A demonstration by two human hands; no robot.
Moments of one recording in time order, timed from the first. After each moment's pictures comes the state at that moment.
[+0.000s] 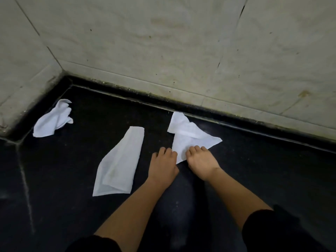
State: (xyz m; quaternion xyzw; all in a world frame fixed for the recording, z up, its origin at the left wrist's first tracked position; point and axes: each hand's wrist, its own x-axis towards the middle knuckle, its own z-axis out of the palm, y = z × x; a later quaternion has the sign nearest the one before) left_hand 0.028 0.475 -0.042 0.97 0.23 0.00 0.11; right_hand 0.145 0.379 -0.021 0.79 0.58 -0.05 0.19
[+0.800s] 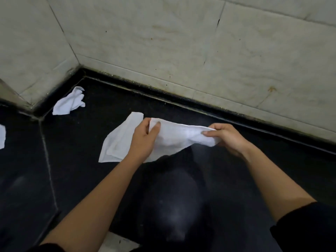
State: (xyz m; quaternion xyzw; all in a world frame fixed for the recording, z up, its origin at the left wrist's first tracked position) left_hand -0.030 0.450 0.082 0.71 0.37 0.23 0.55; right_hand 0.173 0.291 0.094 0.76 0.20 -0.41 -0.47
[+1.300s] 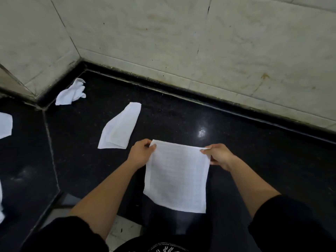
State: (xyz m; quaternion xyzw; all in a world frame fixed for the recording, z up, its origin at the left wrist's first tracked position) left_hand -0.066 0.414 0.014 0.74 0.45 0.01 0.50; right_hand 0.136 0.228 0.023 0.79 0.04 -0.45 -0.41
